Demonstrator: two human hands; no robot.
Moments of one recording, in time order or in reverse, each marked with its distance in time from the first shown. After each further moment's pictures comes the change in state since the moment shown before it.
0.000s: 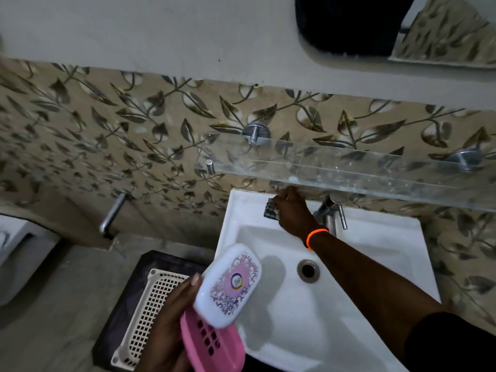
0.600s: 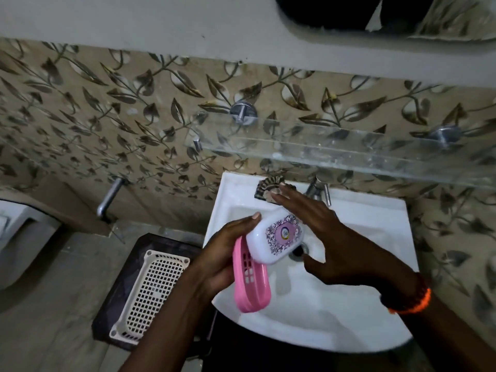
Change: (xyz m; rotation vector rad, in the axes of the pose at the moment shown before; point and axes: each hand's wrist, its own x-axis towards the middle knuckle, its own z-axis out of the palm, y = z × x) left_hand 0.052 -0.031 0.081 0.167 -0.485 -0.245; right_hand -0.197 -0.016 -0.147 0.316 -0.124 -0.404
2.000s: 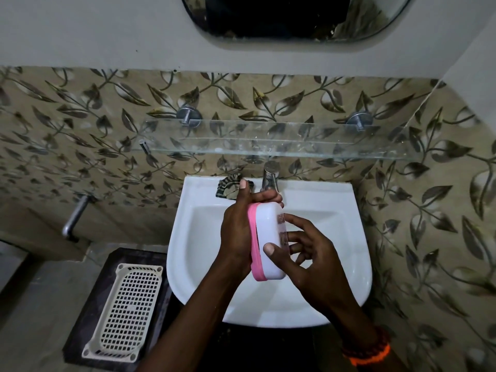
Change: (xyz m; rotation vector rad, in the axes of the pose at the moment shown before) left_hand 0.033 -0.058 0.100 0.215 0.253 0.318; right_hand -0.088 -0.024 0.049 0.587 0.643 0.501
